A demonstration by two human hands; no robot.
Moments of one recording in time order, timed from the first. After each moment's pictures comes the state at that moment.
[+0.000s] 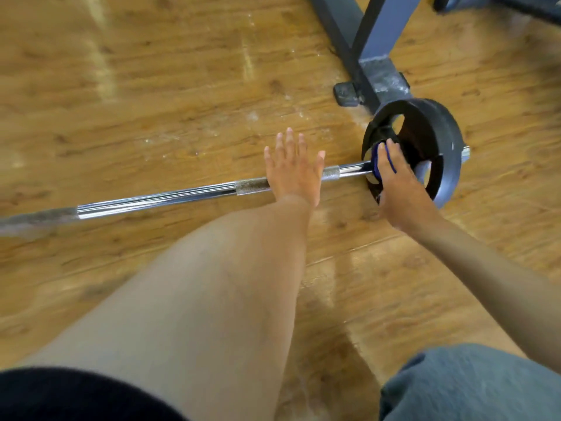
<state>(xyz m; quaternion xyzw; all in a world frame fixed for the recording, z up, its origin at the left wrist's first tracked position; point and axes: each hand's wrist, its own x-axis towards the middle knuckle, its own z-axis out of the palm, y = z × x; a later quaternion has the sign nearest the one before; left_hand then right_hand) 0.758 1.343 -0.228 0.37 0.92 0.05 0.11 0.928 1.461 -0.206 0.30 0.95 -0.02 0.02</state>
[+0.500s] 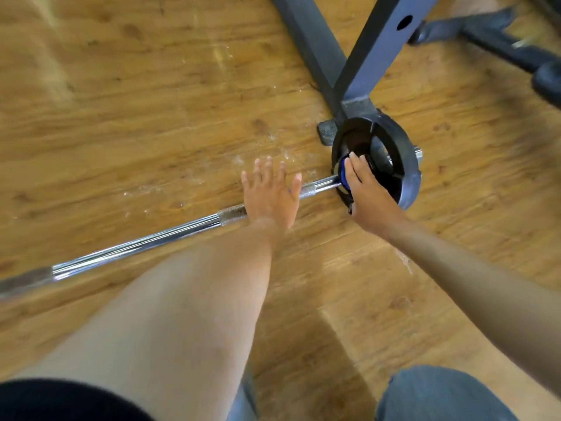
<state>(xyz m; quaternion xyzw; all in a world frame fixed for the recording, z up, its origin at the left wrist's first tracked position) 0.673 1.379 -0.227 0.39 0.90 0.08 0.18 0.833 1.516 -0.182 0.29 0.95 -0.10 0.07</state>
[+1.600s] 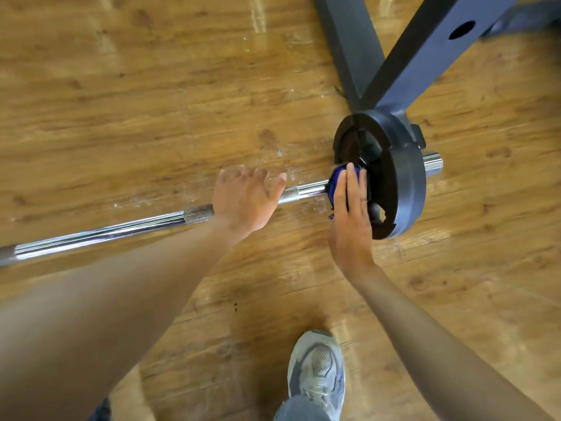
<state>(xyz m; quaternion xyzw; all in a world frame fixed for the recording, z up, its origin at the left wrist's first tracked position) 0.596 1.427 -0.231 0.36 0.91 0.02 0.18 0.777 1.536 -0.238 0.33 0.94 -0.03 -0.05</state>
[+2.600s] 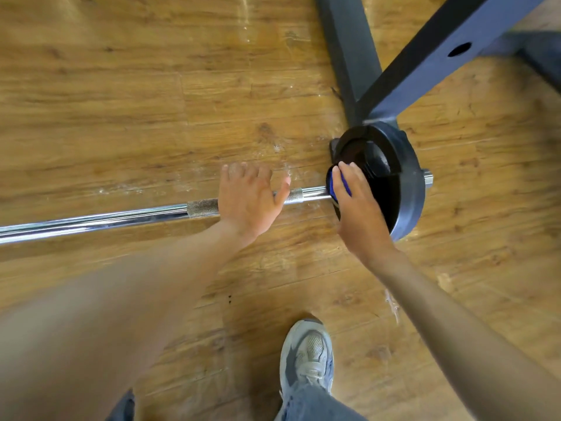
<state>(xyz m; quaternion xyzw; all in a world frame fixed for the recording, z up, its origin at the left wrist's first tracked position) 0.610 1.413 -0.236 0.39 0.91 0.04 0.14 0.773 1.559 -0.200 0.24 0.97 -0.07 0.04</state>
